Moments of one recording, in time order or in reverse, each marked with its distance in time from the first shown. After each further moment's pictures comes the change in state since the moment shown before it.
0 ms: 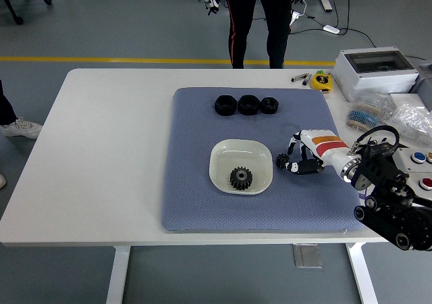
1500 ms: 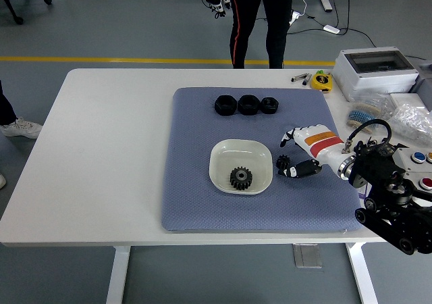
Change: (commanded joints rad) left arm 0.002 0.007 -0.003 -0.005 0.026 -0.013 0.003; right arm -0.004 -0.014 0.006 0.049 -0.210 0.006 -0.034
